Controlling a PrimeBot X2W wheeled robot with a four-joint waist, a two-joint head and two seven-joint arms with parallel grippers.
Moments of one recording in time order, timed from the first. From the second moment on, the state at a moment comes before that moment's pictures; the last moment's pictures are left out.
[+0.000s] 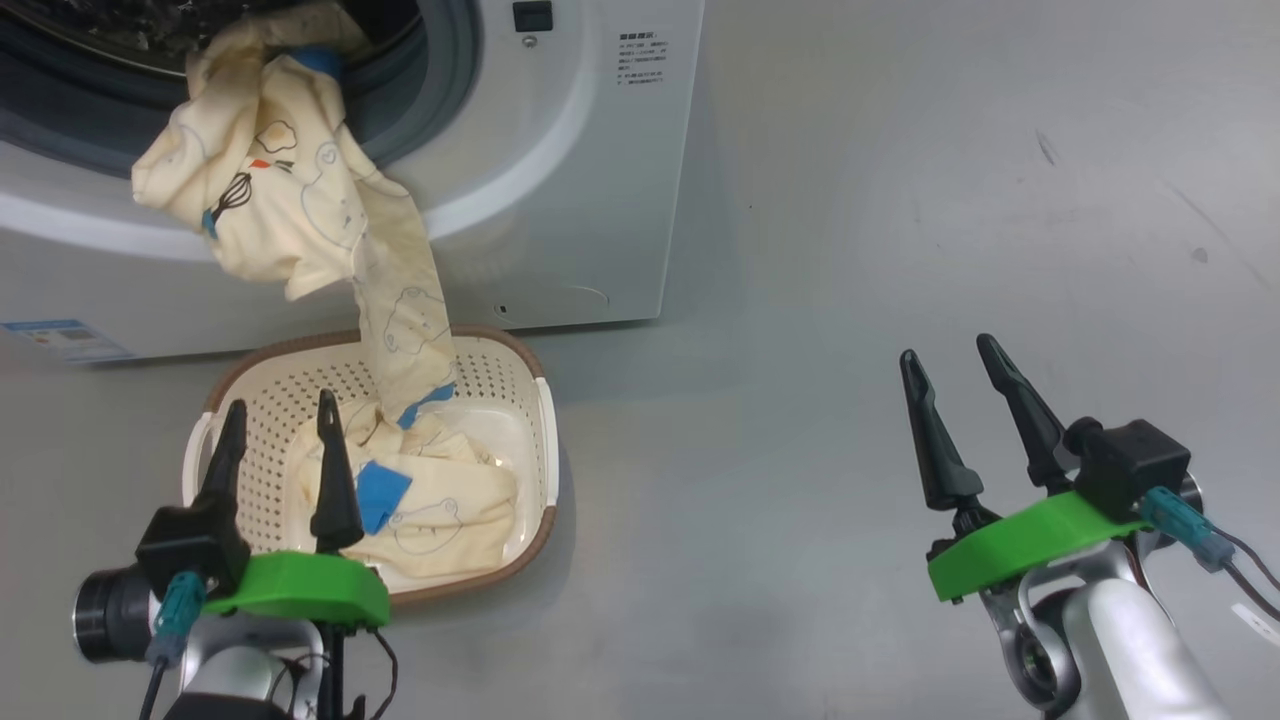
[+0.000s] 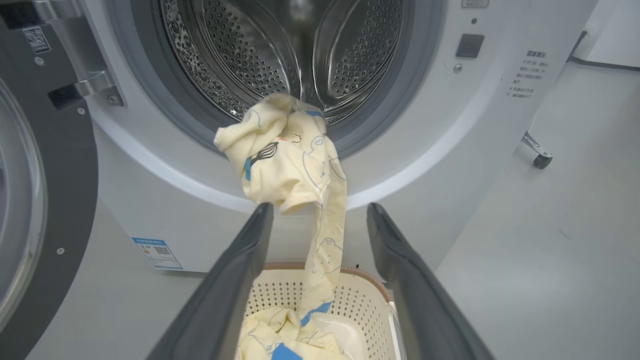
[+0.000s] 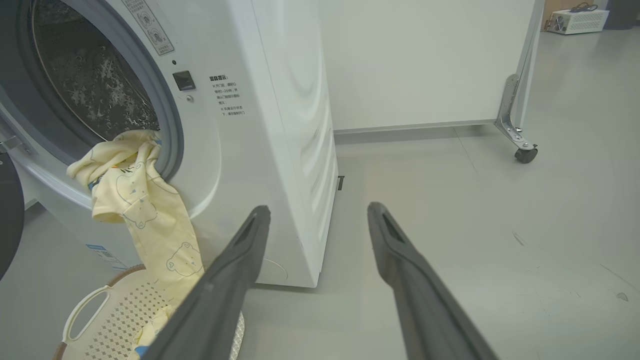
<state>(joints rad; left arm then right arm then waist) -0.22 0.28 -0.34 0.13 -0.40 0.25 -0.22 -0.13 -0.04 0.14 0.11 0.20 0.13 -0.21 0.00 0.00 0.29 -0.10</state>
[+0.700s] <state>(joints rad) -0.26 0.26 -0.36 0.21 -0.43 0.25 -0.19 -0.13 -0.04 0.15 0.10 0.20 0.13 -0.20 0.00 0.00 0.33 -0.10</state>
